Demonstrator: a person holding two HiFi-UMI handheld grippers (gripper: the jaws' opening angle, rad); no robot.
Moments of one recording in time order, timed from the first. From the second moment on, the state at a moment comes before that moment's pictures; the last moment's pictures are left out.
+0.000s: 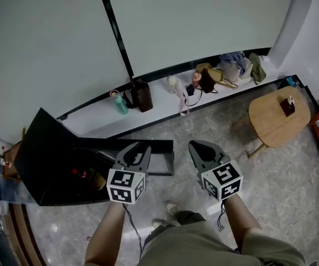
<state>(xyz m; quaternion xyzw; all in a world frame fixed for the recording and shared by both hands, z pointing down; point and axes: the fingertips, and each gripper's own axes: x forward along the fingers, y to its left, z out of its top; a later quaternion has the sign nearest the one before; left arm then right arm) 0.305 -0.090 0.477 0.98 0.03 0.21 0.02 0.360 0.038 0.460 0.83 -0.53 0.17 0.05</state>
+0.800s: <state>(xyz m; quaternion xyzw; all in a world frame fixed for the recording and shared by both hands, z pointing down) 0.397 -0.141 0.481 0.98 -0.01 0.21 0.05 0.415 -0.010 0.461 0.83 -0.53 0.15 0.05</state>
